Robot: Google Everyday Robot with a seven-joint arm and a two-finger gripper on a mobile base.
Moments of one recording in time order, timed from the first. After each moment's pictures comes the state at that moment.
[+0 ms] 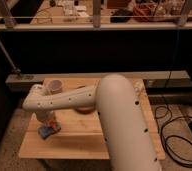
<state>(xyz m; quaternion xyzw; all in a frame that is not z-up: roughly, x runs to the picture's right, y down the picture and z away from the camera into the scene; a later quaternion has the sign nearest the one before) -0.246 0.186 0.833 -0.13 -0.28 -0.84 0.44</state>
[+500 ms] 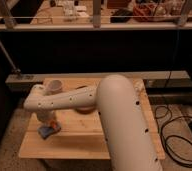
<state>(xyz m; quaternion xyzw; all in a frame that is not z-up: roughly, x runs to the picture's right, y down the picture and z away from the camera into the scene) -0.244 0.186 0.835 -0.13 -0.28 -0.84 0.44</state>
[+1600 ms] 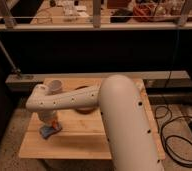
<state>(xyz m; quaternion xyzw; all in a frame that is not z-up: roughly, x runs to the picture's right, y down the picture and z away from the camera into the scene) -0.238 0.185 0.835 -0.12 -0.28 -0.85 0.43</state>
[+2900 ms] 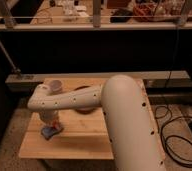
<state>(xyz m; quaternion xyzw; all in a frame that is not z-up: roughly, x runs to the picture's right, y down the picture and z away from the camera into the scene) -0.231 0.186 0.830 -0.12 -0.29 -0.85 0.42</state>
